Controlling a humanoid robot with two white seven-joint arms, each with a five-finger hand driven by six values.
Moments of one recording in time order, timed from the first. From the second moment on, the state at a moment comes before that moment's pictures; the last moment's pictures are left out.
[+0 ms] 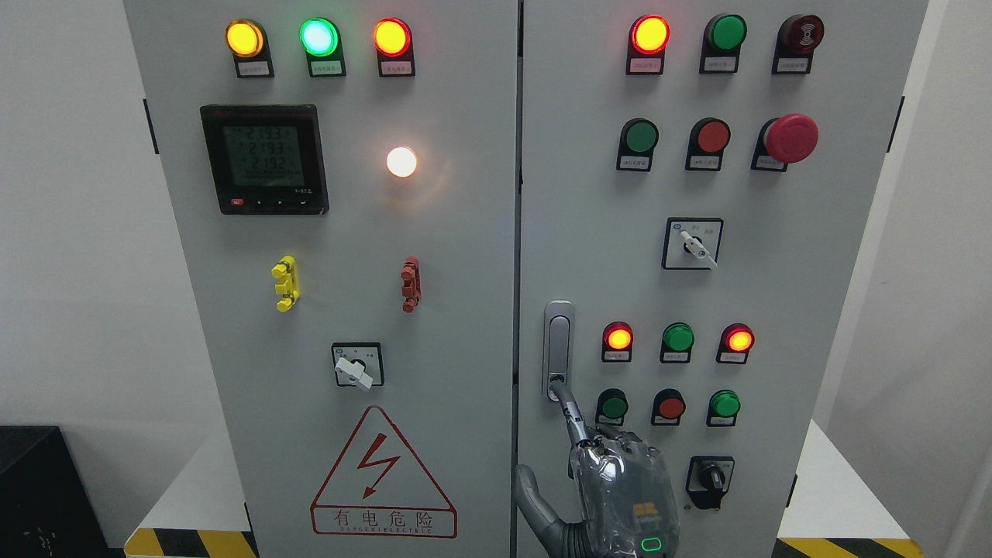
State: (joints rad) left arm 0.05 -0.10 -0.16 -0.05 0.12 -0.03 -0.03; right arm -0.23 0.13 0.34 -1.84 1.34 0.15 -0.09
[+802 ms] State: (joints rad) left arm 0.05 -0.10 -0.16 -0.05 0.12 -0.02 -0.03; right arm -0.26 0.13 0.34 -1.79 1.37 0.18 -0.08
